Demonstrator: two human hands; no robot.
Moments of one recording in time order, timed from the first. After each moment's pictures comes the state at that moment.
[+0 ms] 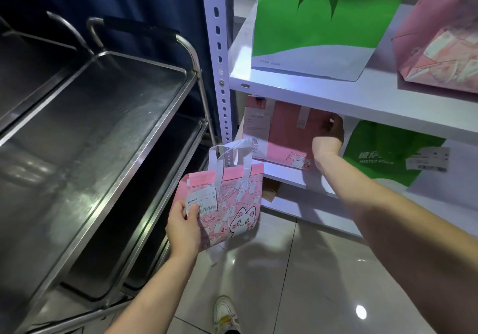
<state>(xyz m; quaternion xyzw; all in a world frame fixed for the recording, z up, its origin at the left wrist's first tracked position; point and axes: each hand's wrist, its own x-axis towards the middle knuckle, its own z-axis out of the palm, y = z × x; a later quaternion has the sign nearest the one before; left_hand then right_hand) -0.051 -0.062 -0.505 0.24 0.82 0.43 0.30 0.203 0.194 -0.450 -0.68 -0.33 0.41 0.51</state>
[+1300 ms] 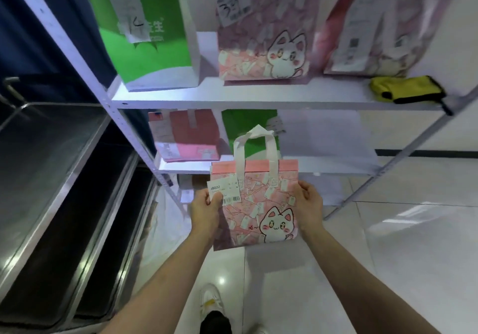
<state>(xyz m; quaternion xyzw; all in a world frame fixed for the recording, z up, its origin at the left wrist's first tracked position) 0.237 -0.109 -0.399 0.34 0.69 0.43 0.47 0.469 -0.109 -0.433 -0.68 -0.27 0.43 0.53</state>
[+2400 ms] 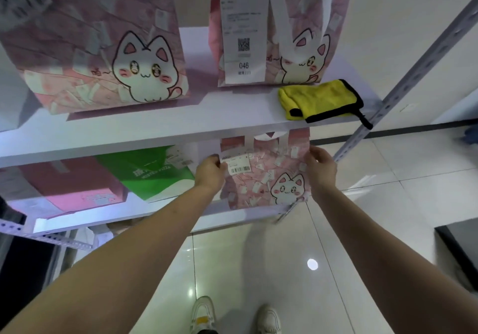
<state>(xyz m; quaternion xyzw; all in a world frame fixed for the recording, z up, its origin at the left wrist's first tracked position) 0.503 0.134 -0.457 0.61 0.63 0.21 0.43 0.754 0.043 -0.433 -0.76 -0.23 0.28 0.54</state>
